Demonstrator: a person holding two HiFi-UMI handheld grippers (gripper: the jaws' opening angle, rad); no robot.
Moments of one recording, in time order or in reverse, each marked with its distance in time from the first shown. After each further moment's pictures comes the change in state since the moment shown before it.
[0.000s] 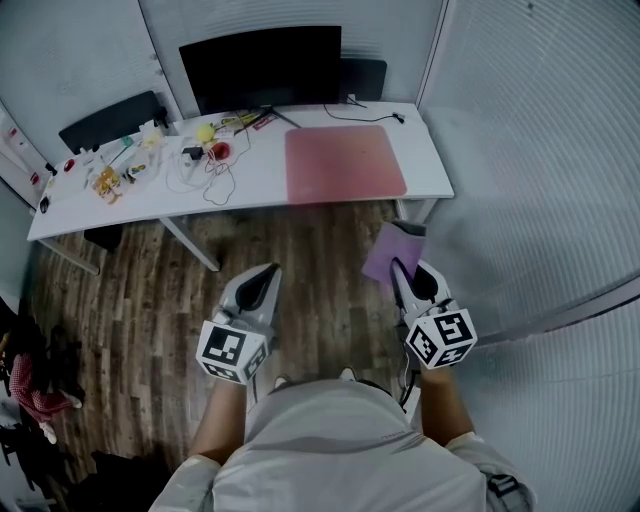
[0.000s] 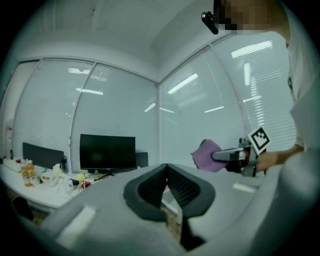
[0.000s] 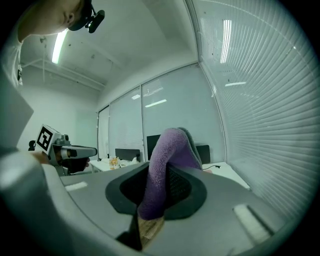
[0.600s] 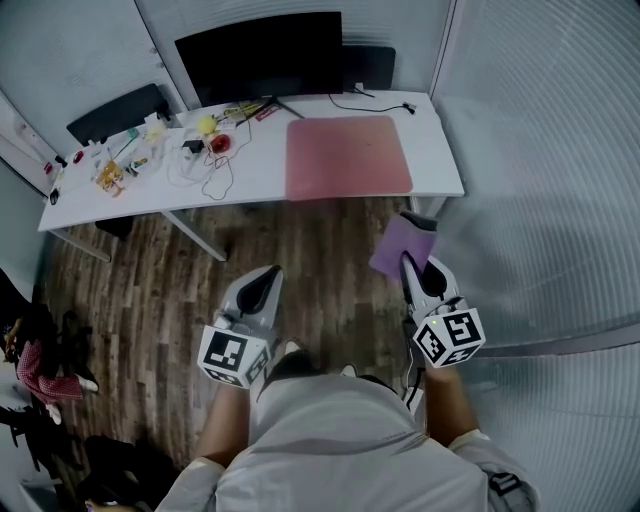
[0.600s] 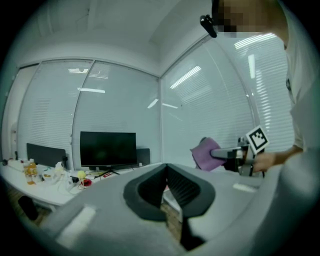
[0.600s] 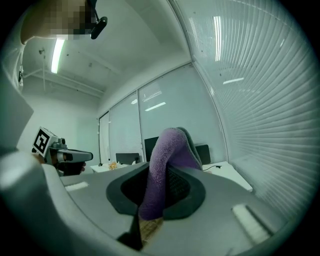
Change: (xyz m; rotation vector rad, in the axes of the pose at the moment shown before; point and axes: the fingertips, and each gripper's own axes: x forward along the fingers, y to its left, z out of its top) left arm 0.061 -0.029 -0.012 0.000 0.046 0.060; right arm 0.013 -0.084 -0.008 0.048 -0.043 0.044
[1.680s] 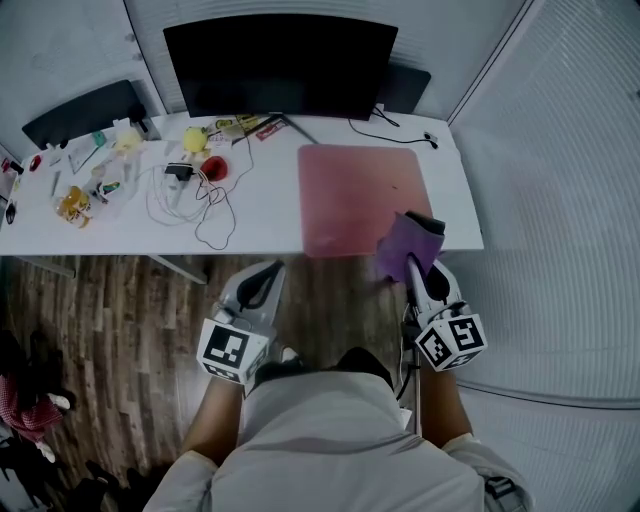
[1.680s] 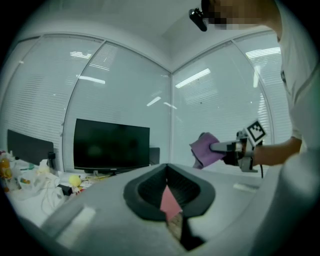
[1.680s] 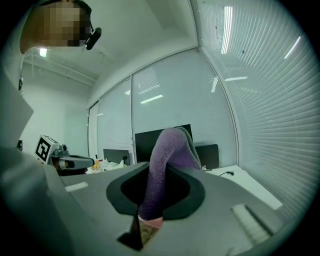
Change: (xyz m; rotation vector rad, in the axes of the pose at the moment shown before) left arm 0.143 0.272 -0.026 -0.049 -0.010 -0.103; right arm 0.289 -0.002 0.008 -0.022 0.055 -0.084
